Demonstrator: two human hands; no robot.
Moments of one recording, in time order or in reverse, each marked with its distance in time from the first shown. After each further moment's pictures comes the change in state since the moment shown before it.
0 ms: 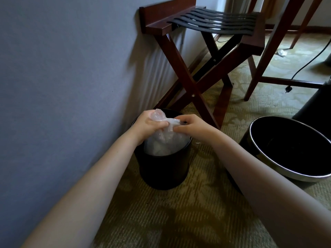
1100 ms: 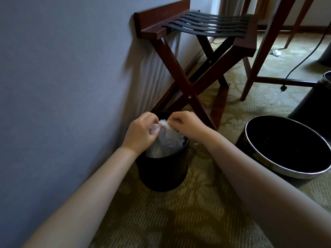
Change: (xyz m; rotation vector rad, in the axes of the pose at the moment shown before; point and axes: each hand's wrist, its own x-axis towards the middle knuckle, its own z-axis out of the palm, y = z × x) left_hand -0.009 -0.029 -0.001 0.564 0.289 0.670; right_hand 0.008 -0.005 0.002 -0.392 0.207 -0.186
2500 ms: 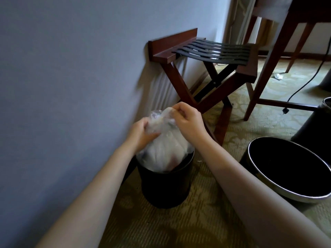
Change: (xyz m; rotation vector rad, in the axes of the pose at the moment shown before) left_hand 0.034 -0.004 -0.037 -0.154 -0.137 -0.528; right_hand 0.003 -0.069 -0.024 0.351 0.397 -0.037
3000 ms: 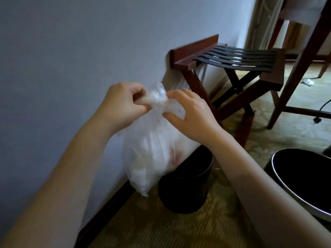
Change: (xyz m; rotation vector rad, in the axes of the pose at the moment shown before) left_hand -0.041 0.087 -0.141 0.211 0.194 0.189; right_hand 0.001 -0.078 0.001 -0.373 -0.155 -0.399
